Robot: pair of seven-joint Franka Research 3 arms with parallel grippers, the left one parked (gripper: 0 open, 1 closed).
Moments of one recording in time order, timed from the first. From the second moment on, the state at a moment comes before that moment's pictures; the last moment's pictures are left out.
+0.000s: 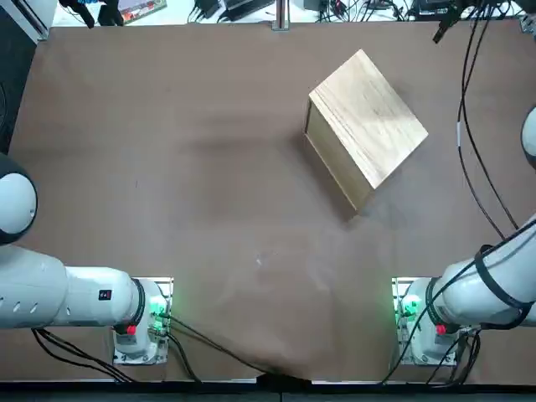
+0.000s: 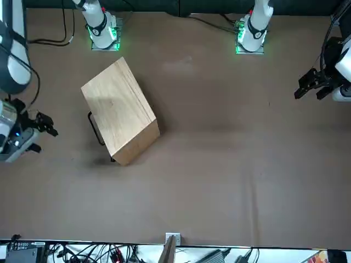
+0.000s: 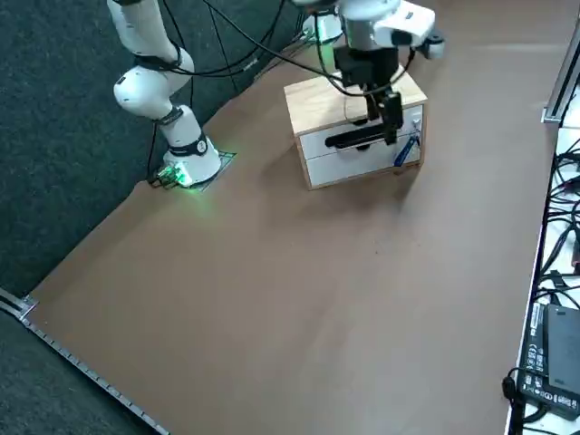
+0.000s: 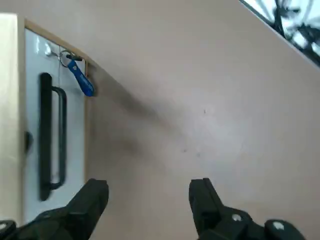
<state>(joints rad) -0.07 0.31 -0.02 -1.53 0.08 1.87 -0.79</state>
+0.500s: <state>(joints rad) -0.08 0.20 -0.02 -1.53 0.08 1.72 -0.48</state>
